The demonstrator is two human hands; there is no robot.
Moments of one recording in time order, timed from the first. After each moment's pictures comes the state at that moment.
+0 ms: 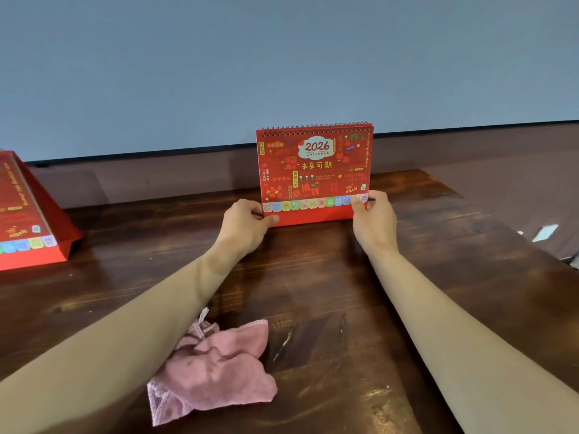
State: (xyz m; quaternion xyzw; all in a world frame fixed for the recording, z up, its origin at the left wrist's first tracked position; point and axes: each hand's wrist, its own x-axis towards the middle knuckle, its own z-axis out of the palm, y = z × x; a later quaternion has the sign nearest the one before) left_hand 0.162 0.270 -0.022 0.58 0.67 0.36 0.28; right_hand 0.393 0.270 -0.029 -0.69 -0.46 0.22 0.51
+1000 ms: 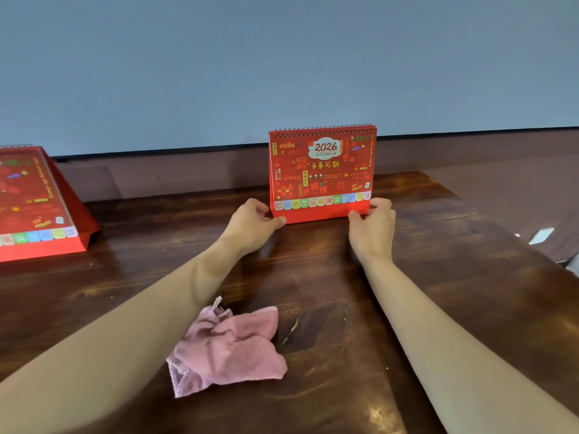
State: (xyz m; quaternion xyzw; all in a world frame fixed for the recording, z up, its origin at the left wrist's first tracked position) left_hand 0.152 0.250 -0.014 0.59 0.66 0.33 0.32; right_hand 0.372 0.235 -0.023 -0.71 -0.44 0.20 0.51
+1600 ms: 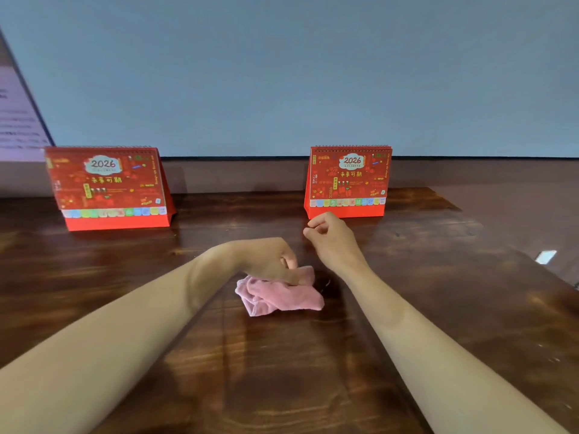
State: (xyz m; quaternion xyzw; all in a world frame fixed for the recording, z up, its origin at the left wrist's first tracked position) left_hand 0.097 0.085 0.039 0.81 0.53 -0.02 0.25; right_hand 0.271 0.107 0.016 -0.60 -0.65 0.27 0.38
